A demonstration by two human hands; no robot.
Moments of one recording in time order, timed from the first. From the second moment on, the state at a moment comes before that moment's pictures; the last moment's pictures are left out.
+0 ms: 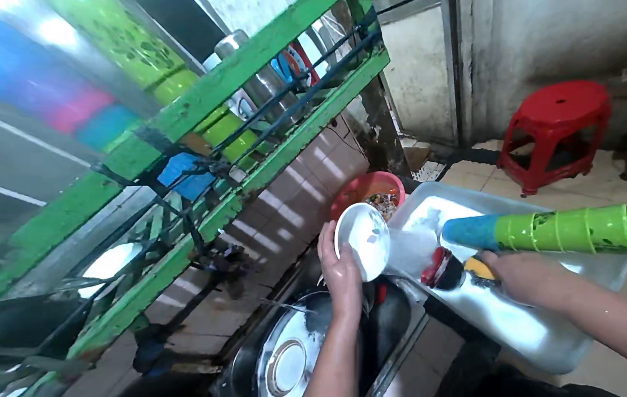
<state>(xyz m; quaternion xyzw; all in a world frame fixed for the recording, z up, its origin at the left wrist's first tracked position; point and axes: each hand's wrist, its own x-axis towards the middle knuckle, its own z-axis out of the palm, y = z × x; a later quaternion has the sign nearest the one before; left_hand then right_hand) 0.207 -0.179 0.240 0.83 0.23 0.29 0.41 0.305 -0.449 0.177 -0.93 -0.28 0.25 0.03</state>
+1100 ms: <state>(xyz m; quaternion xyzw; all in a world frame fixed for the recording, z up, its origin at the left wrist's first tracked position) -0.019 -0.067 0.033 0.46 0.64 0.27 0.55 0.307 -0.448 0.165 -0.94 -0.26 0.23 -0.01</state>
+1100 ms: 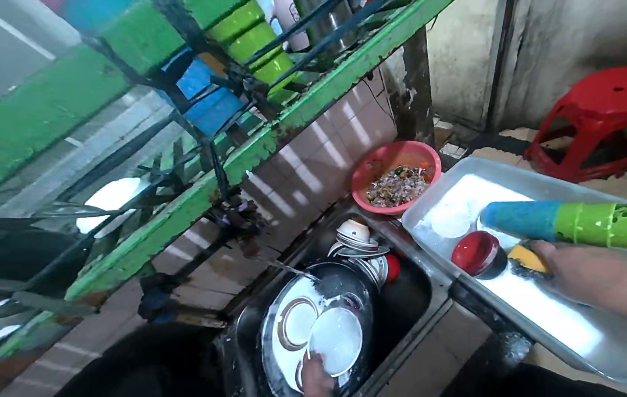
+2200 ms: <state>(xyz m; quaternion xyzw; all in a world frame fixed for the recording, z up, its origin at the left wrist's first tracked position) 0.213 -0.172 0.236 0.81 0.26 0.31 0.43 0.304 -0.452 0.179 -0.92 -0.28 0.25 0.06</state>
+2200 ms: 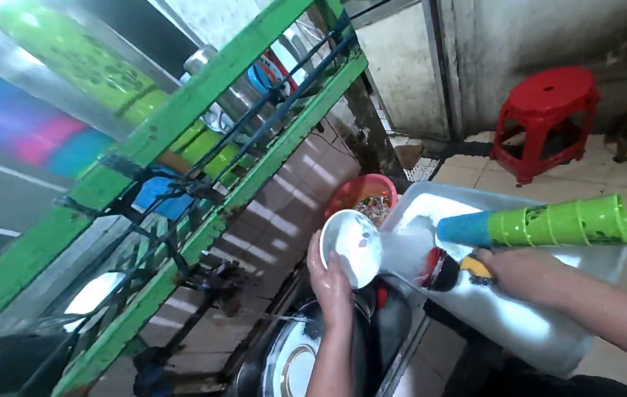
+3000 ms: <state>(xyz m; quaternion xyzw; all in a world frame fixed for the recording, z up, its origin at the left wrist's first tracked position) -0.026 -0.060 0.000 0.58 0.66 0.18 0.44 0.306 -0.449 0.176 -0.93 -0.27 0.25 -0.01</state>
